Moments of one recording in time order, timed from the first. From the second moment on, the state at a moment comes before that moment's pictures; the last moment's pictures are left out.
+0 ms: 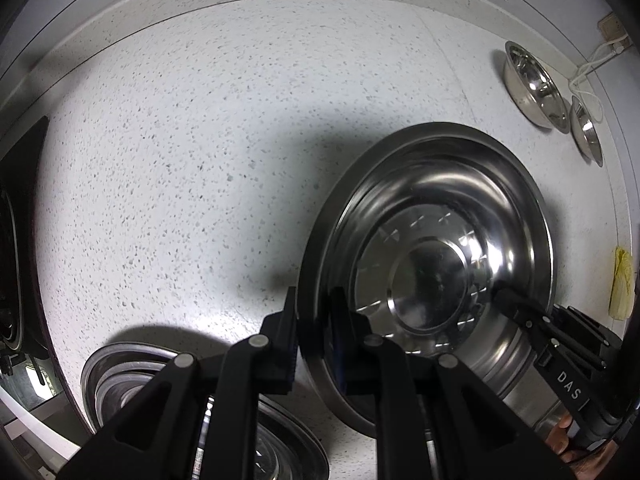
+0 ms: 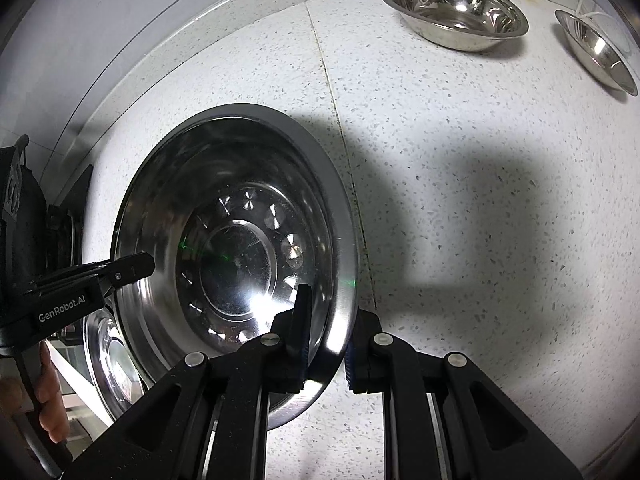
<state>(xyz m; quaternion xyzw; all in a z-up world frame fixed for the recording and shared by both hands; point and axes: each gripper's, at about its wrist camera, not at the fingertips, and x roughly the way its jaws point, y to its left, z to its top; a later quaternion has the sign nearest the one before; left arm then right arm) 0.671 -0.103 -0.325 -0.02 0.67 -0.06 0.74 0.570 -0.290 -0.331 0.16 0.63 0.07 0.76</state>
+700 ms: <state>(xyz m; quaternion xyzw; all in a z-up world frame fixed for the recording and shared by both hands) 0.735 -0.204 -0.226 0.02 0.58 -0.12 0.80 0.597 -0.435 -0.252 0.24 0.53 0.03 0.81</state>
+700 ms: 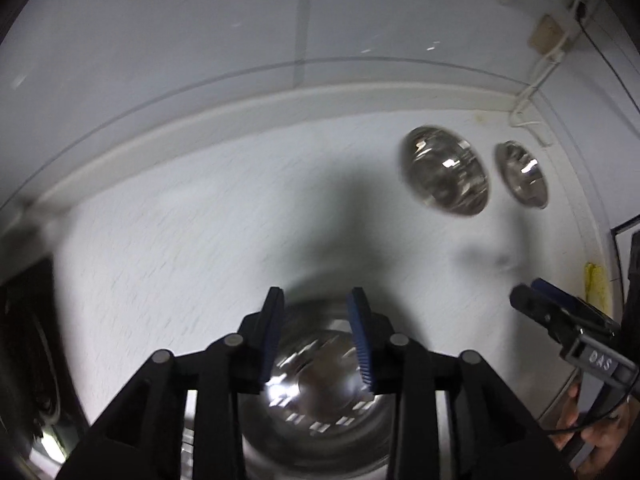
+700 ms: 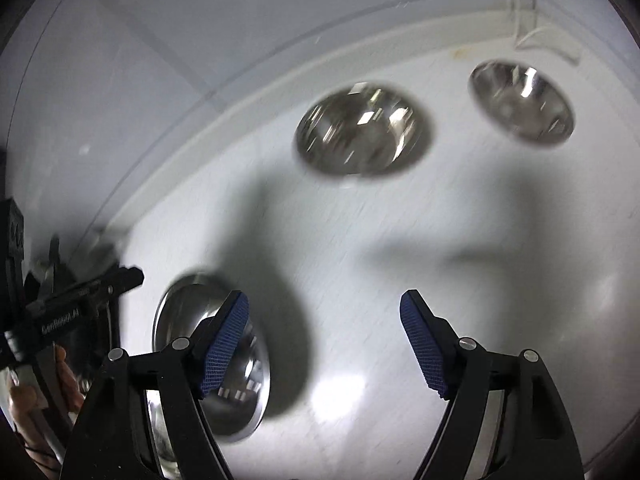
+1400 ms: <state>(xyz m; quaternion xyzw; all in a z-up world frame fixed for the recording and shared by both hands) 0.895 -0.296 -0.310 -0.04 0.67 -0.15 0.73 0.706 -0.503 -0.335 0.38 0.53 -0.02 0.76</state>
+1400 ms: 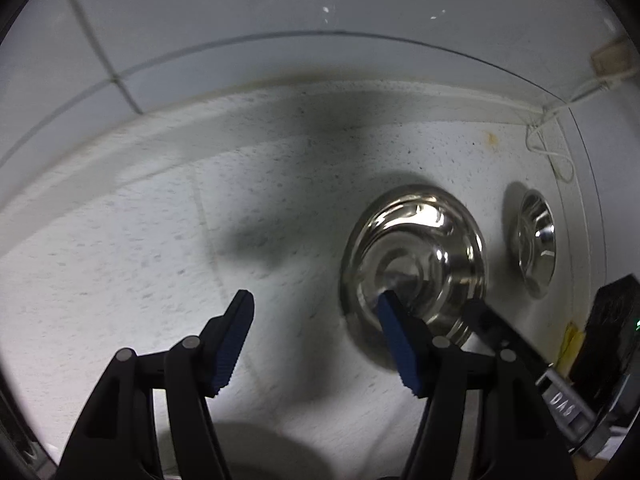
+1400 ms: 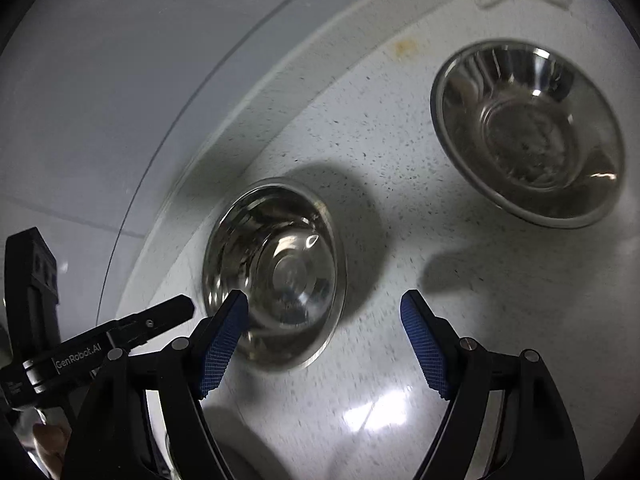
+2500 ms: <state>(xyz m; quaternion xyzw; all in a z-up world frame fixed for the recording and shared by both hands) 0.716 -0.166 -0.238 0.04 0.63 -0.14 0.76 0.598 -0.277 -0.275 0.21 0.56 0.07 0.80</state>
